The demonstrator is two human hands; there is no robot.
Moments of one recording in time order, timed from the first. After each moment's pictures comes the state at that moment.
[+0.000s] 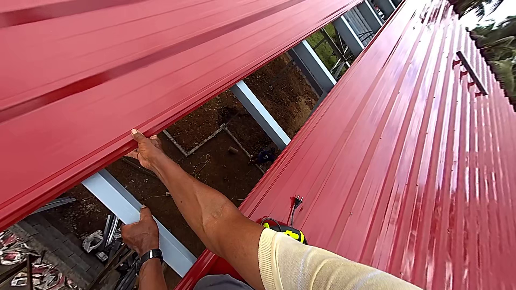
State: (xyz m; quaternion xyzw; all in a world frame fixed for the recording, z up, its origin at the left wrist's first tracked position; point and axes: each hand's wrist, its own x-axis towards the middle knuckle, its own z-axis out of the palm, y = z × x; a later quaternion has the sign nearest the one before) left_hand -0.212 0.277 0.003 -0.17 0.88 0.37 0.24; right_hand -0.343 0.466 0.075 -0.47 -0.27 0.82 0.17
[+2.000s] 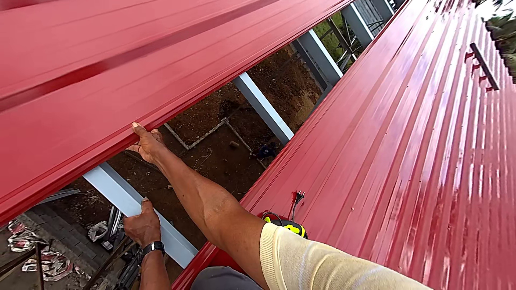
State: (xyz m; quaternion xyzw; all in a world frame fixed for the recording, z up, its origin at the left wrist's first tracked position) left_hand -0.212 0.276 0.003 -0.17 0.88 0.38 0.24; right_hand -0.348 0.470 0.046 -0.45 -0.26 0.84 0.19
